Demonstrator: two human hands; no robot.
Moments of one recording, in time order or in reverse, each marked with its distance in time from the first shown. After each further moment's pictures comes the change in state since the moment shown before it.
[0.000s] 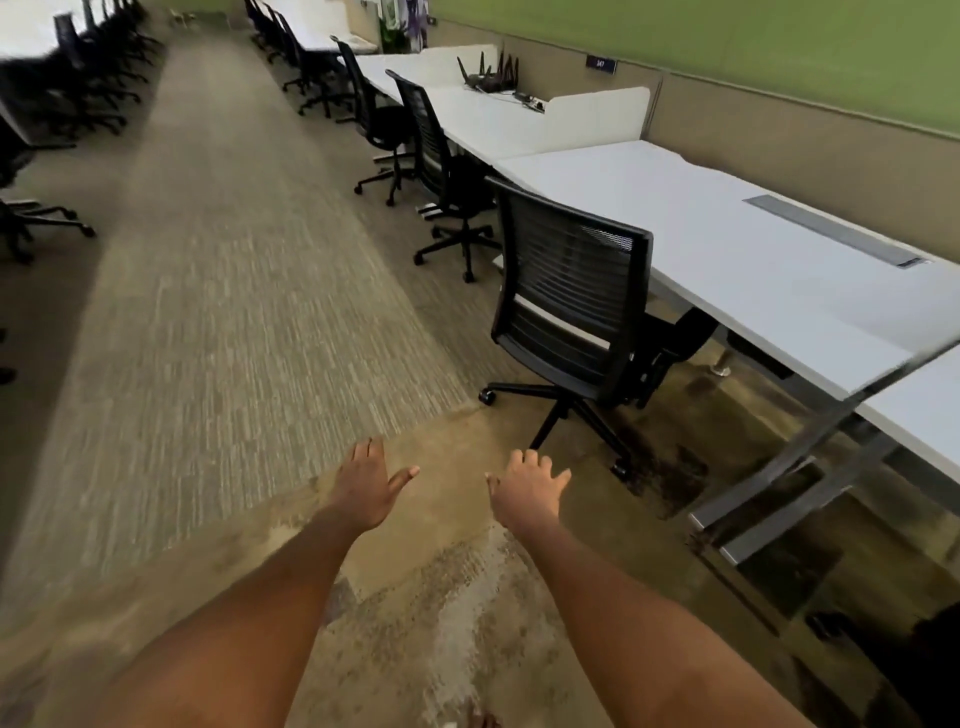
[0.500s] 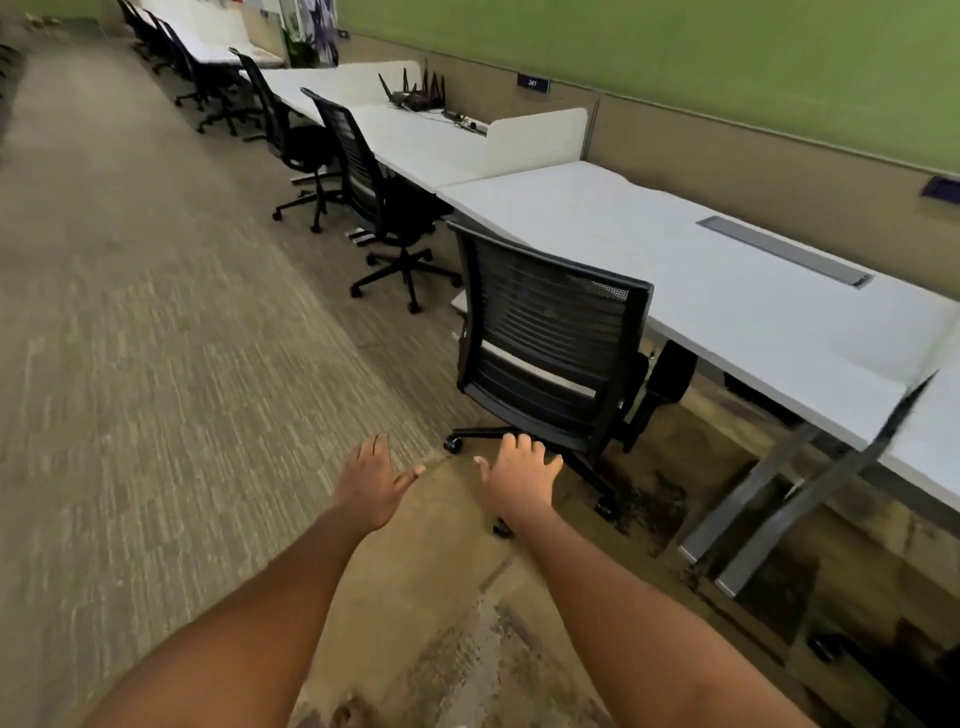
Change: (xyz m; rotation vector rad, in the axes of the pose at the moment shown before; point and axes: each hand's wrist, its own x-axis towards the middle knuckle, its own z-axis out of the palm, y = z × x) left_hand 0.234 0.000 -0.017 -0.073 -0.012 0.181; right_hand 0.198 -0.054 -0.054 0.107 0.170 0.133
